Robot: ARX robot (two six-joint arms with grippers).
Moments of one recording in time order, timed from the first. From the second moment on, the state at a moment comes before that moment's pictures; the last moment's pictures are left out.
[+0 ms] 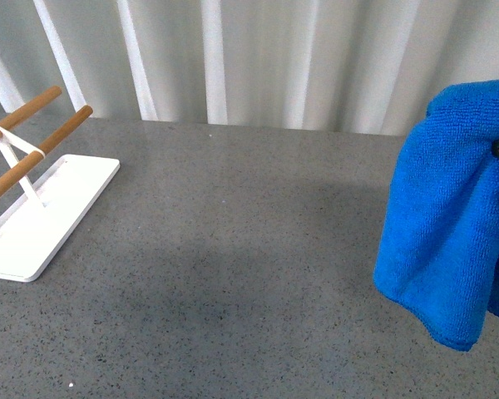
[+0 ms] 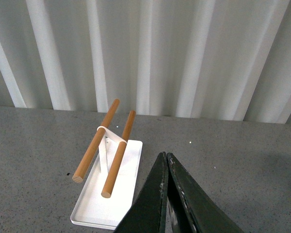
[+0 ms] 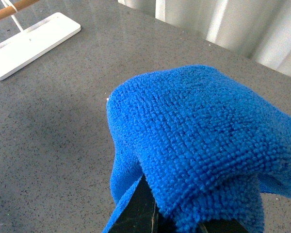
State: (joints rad) left arm 0.00 0.45 0.02 0.45 0.00 -0.01; right arm 0.06 1.26 0.54 0.19 -0.45 -0.27
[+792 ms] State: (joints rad) left arm 0.00 0.17 0.02 0.18 0.00 -0.01; right arm 0.04 1.27 0.54 0.17 -0.44 -0.28
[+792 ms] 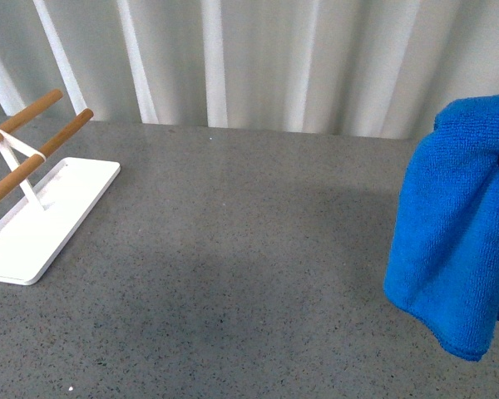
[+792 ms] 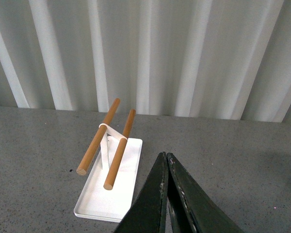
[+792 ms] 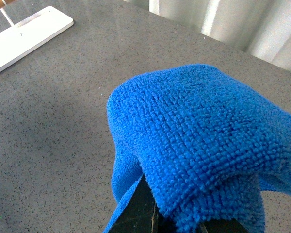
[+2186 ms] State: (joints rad) left arm 0.00 0.00 0.02 0.00 0.00 -0.01; right arm -0.07 2.02 0.85 0.06 -0.21 -0.32
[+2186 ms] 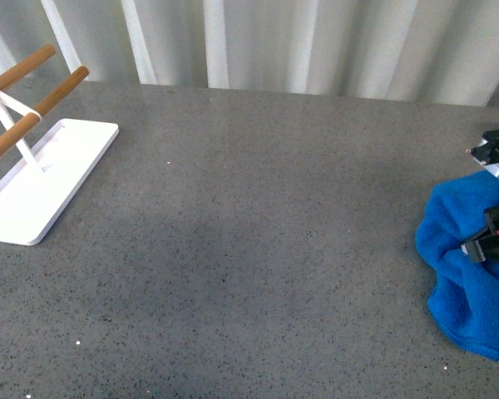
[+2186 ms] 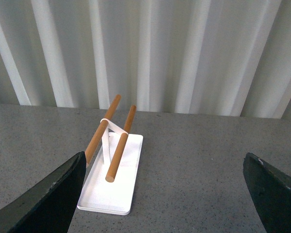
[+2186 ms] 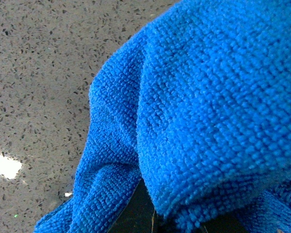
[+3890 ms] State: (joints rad) left arm 0.00 0.00 0.02 0.00 0.00 -0.01; right arm 0.28 2.27 1.19 0.14 -0.34 -0.12
